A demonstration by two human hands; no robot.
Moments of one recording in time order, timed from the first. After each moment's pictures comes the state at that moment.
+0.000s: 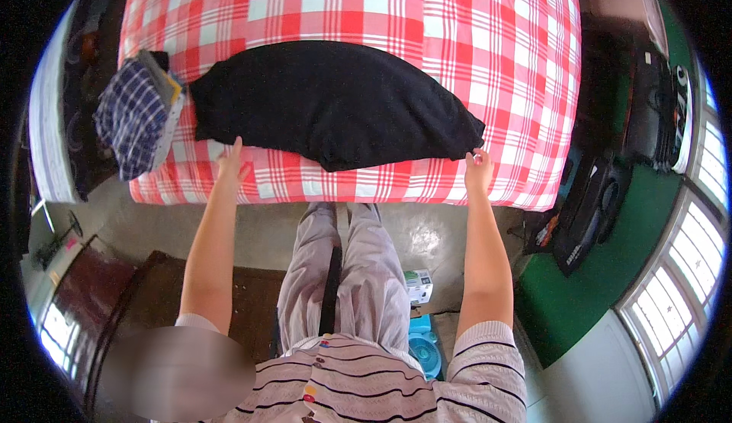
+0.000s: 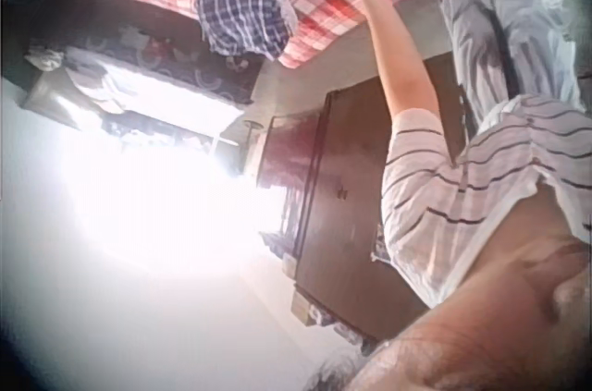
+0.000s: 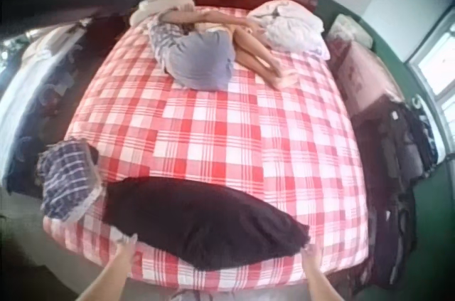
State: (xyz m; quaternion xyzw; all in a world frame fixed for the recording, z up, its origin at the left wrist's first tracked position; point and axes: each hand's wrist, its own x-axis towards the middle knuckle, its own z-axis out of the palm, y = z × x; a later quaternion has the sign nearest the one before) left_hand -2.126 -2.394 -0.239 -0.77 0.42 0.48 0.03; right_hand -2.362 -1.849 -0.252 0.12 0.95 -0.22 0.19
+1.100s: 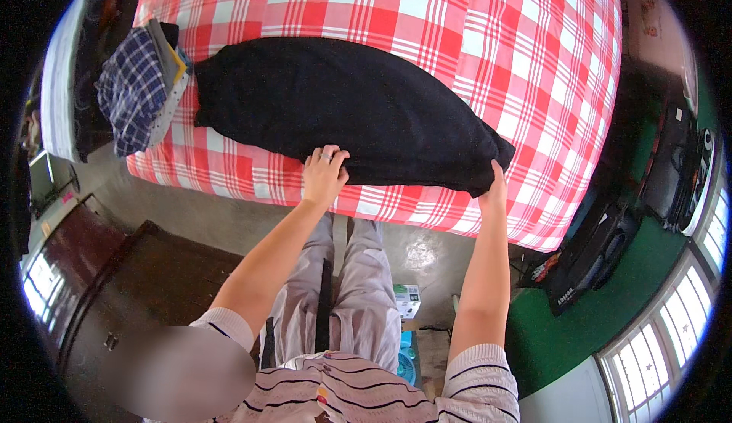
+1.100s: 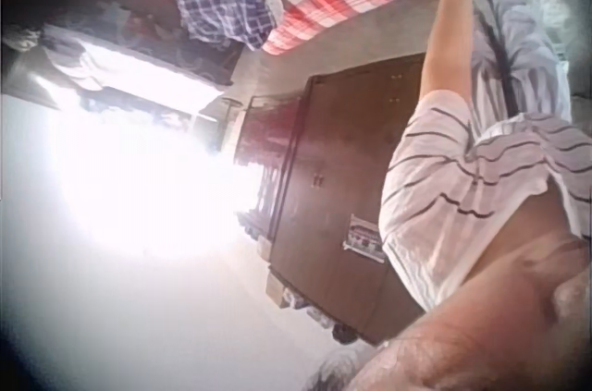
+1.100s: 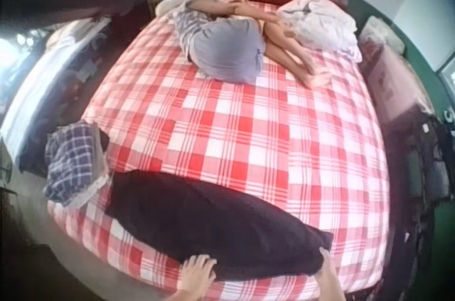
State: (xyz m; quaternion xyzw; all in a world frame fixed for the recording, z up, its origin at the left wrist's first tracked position) left_hand -2.178 -2.223 -0.239 -0.23 0.94 0.26 0.04; right_hand -2.413 -1.907 -0.261 0.40 0.56 -0.66 0.30
